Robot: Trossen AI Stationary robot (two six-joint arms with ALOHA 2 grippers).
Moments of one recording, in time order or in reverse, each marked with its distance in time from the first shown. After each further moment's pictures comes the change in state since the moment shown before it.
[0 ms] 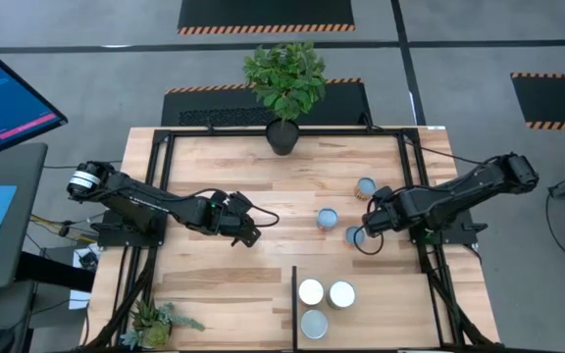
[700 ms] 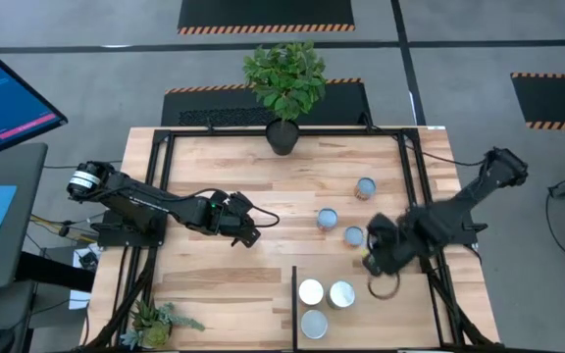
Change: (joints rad) left arm 0.000 0.000 0.000 -0.001 -0.003 0.028; right arm 0.401 0.056 0.388 0.021 -0.029 0.068
